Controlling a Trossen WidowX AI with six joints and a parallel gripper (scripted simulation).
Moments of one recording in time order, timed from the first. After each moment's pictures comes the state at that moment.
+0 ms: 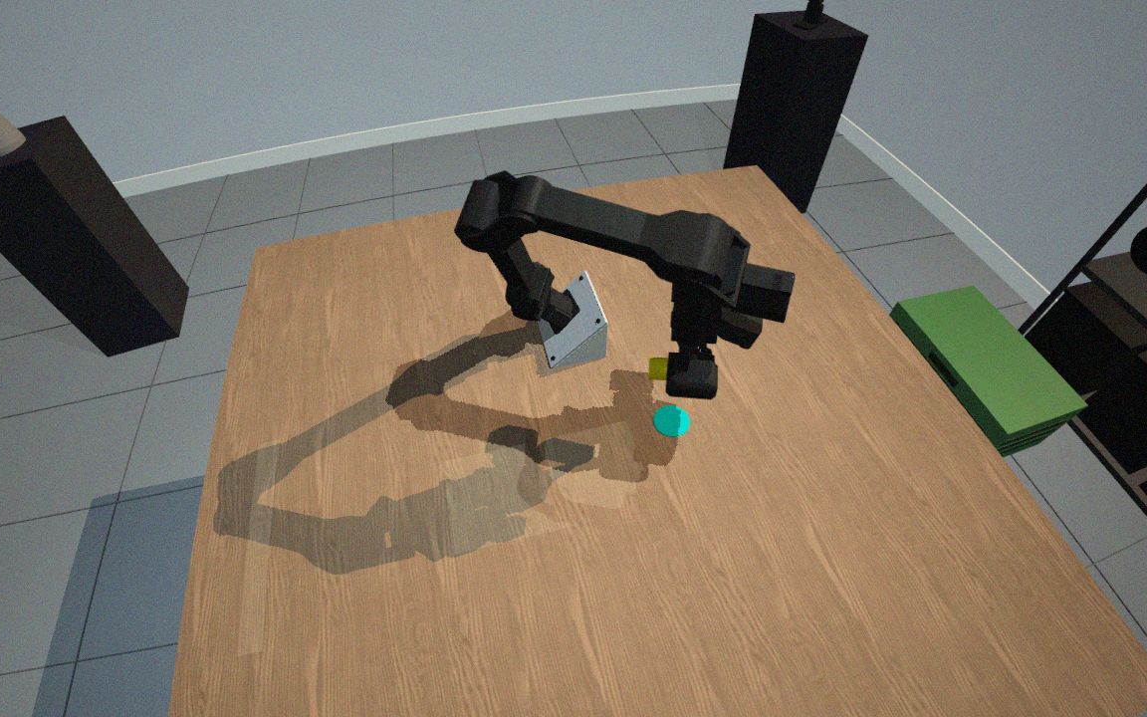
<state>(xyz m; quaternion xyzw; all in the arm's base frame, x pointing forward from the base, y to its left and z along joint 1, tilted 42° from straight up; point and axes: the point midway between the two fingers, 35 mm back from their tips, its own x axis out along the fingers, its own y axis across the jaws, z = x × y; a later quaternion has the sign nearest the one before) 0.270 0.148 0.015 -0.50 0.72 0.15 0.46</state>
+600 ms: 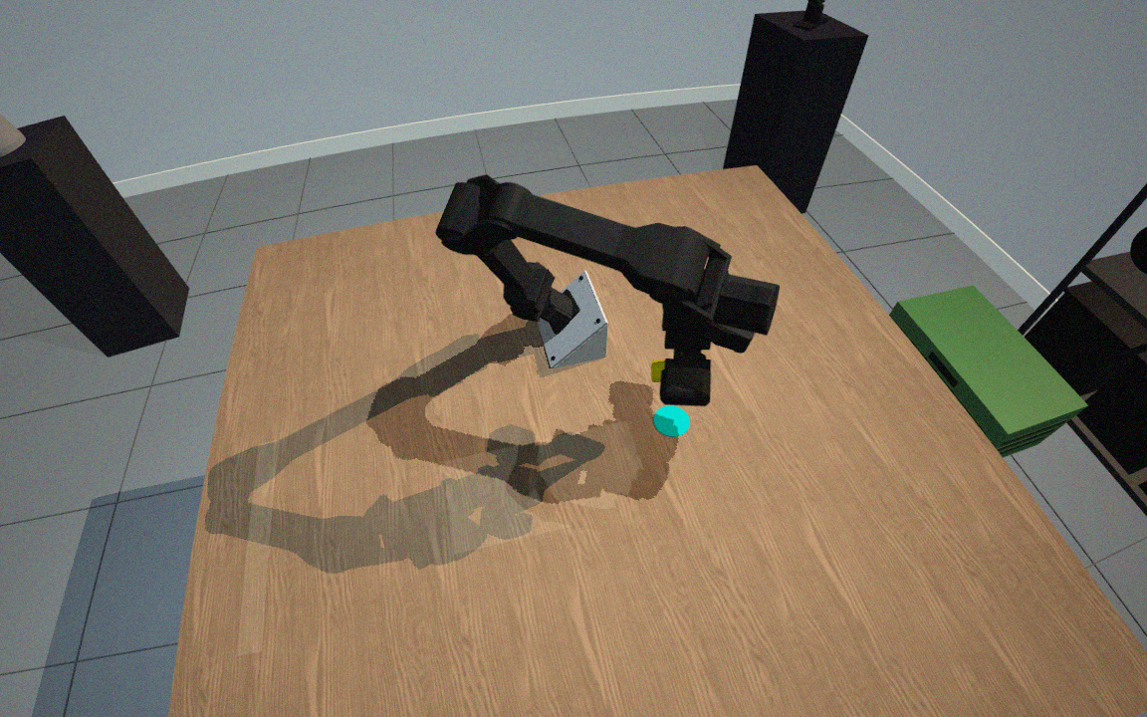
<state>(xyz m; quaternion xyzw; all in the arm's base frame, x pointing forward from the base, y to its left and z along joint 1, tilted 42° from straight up) 0.268 0.144 0.008 -0.46 0.71 0.19 0.49</state>
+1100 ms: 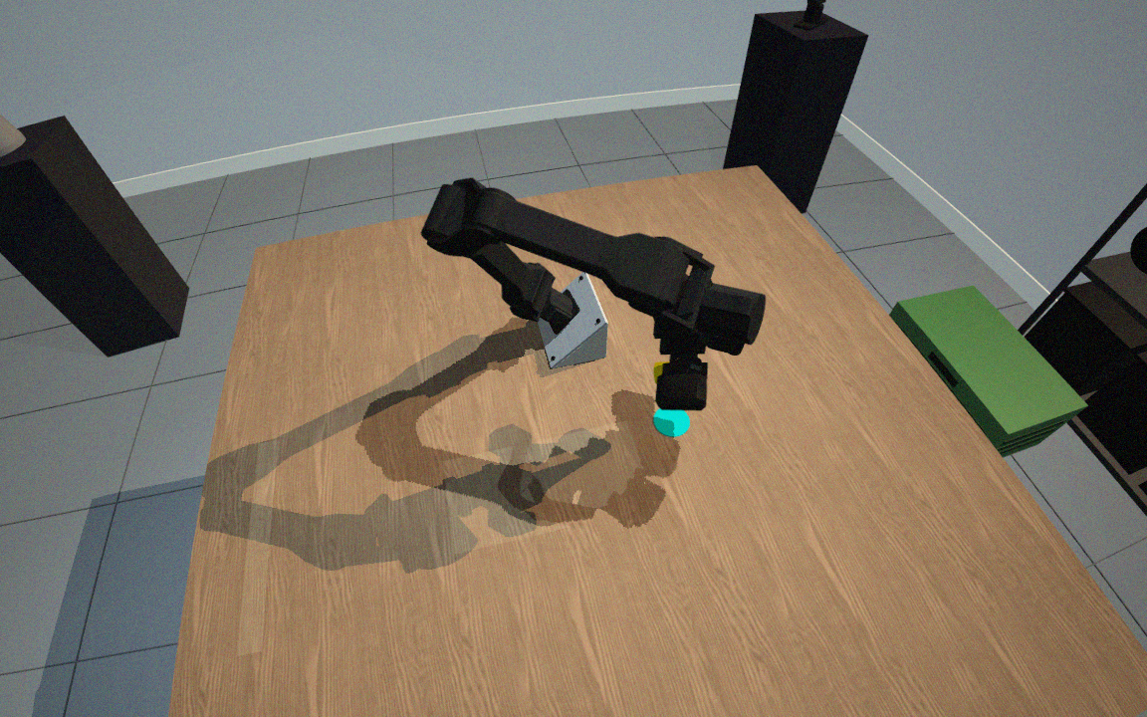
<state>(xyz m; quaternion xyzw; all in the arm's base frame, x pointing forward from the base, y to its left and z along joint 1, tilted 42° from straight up) 0.268 0.141 0.003 -0.42 0.70 0.22 0.53</state>
